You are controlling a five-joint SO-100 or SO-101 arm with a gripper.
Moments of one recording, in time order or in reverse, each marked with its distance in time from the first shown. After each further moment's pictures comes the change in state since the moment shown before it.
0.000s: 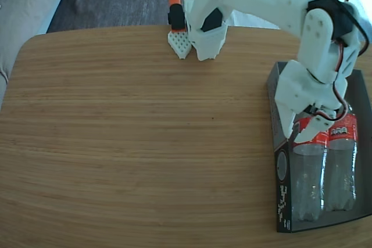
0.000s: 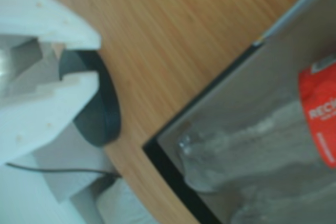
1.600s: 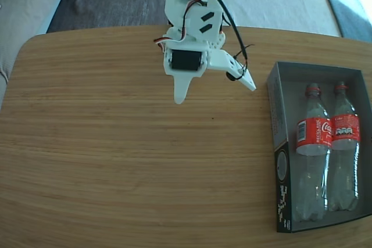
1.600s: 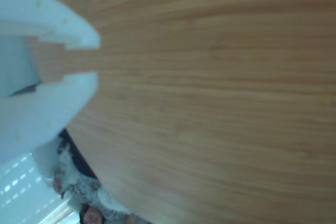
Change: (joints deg) arm 34.6 72.8 92.0 -29.3 18.2
